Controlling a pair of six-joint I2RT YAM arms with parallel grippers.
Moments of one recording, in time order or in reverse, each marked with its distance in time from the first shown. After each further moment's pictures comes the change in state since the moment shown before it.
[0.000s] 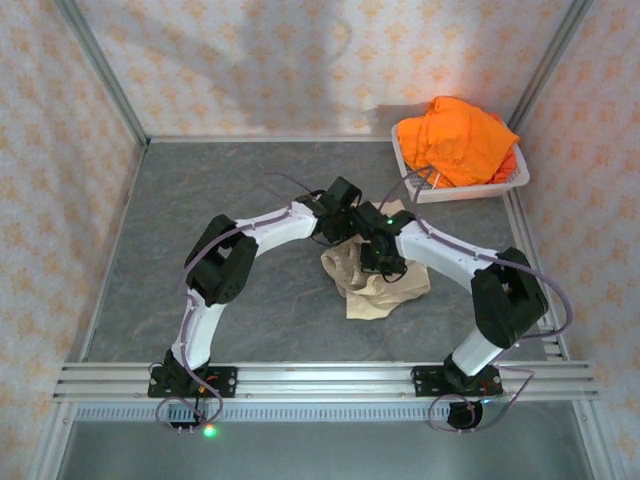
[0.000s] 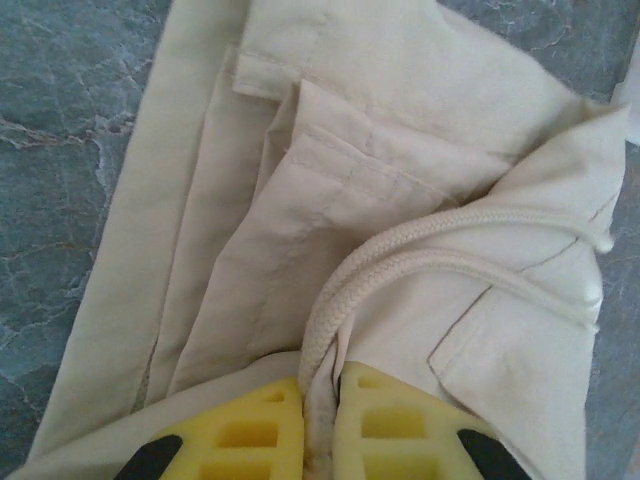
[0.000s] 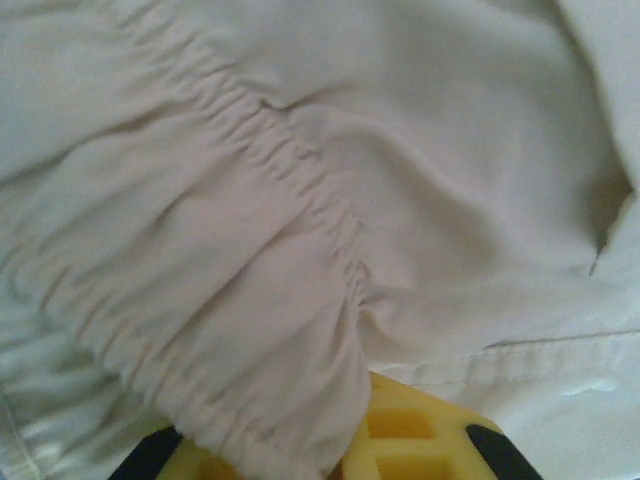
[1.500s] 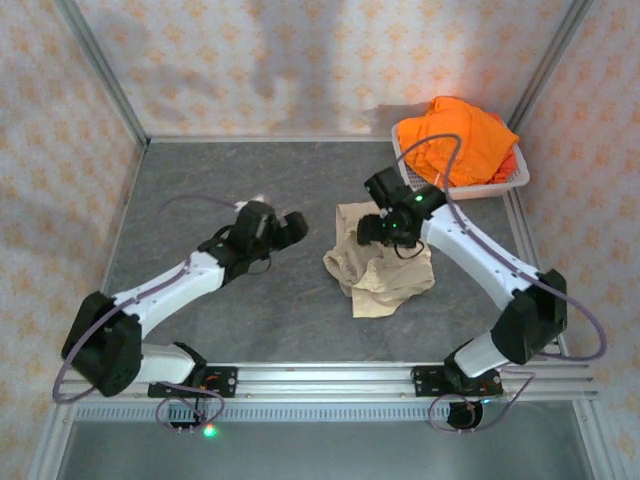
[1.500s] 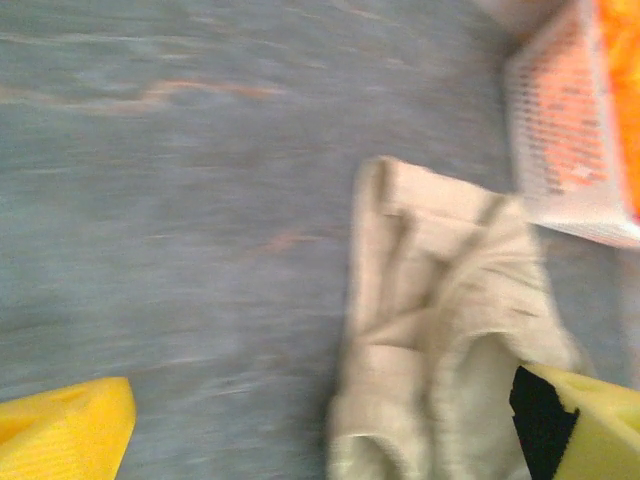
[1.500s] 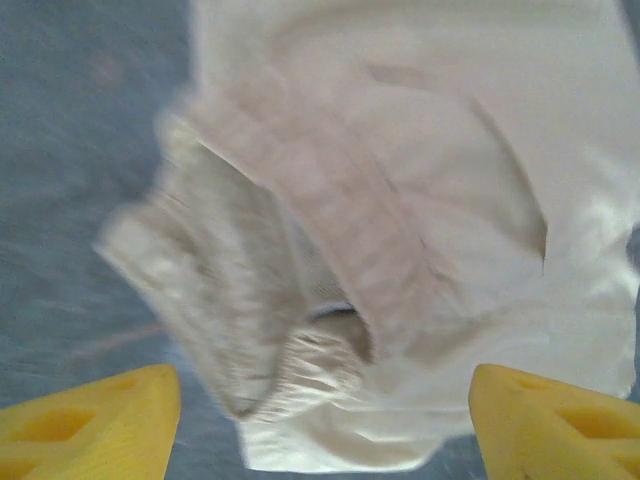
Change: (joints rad) left arm 0.124 -0.775 -0.737 0.272 -0.146 0.218; right arm -0.078 -0.100 0.195 -0.147 -0.047 -0.173
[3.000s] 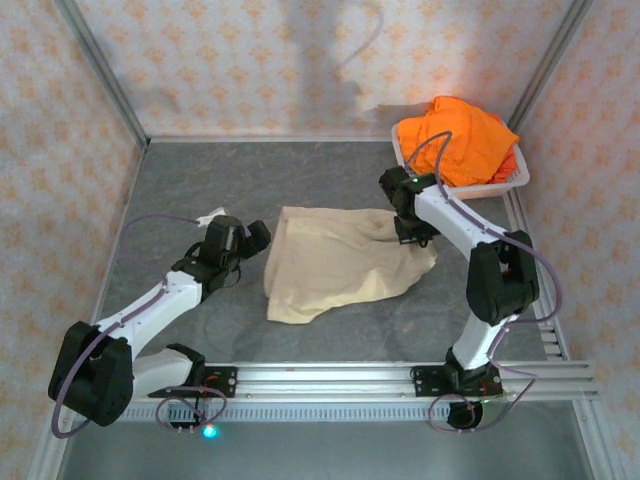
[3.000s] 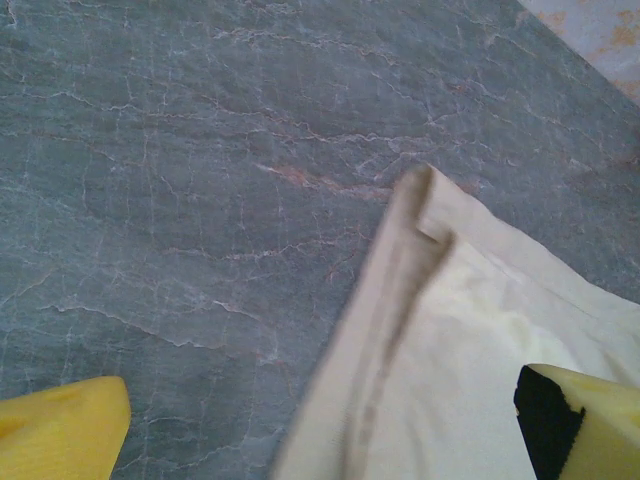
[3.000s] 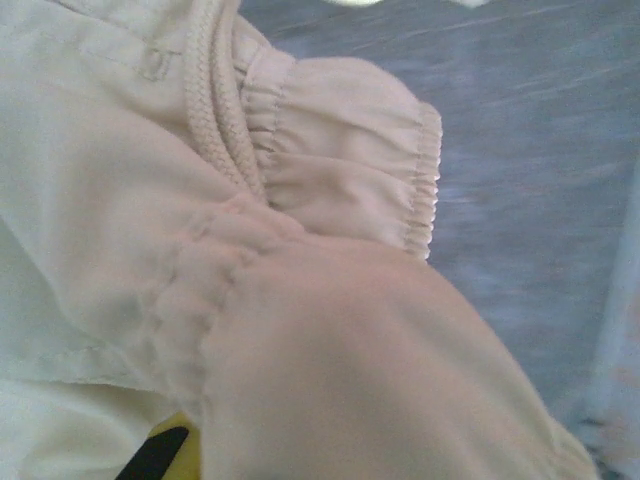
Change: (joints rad) left arm 0.206 -0.208 -0.279 0.019 -0.142 0.101; right arm -0.201 0.229 0.092 -0.115 0.409 -0.253
